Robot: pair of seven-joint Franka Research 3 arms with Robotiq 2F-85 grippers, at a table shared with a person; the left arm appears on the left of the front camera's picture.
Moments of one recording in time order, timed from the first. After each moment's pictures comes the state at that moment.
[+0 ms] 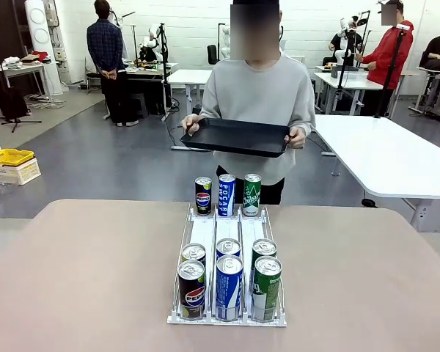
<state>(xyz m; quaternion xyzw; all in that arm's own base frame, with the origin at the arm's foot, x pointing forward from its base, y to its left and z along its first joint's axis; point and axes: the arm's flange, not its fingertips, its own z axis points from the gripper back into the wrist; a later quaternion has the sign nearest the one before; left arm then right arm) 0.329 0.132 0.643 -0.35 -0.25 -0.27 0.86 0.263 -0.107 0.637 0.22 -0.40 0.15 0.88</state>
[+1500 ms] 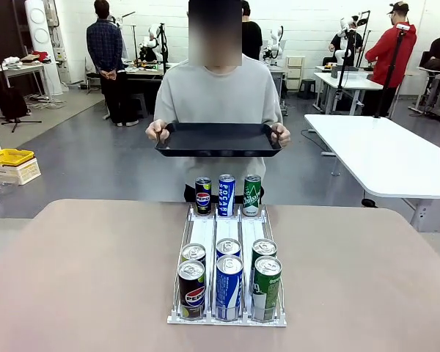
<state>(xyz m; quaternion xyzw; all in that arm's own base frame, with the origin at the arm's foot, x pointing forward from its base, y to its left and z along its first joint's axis) 0.329 0.131 0.642 -0.35 -0.25 -0.27 0.86 0.263 -0.107 0.637 0.22 -0.40 0.15 0.88</state>
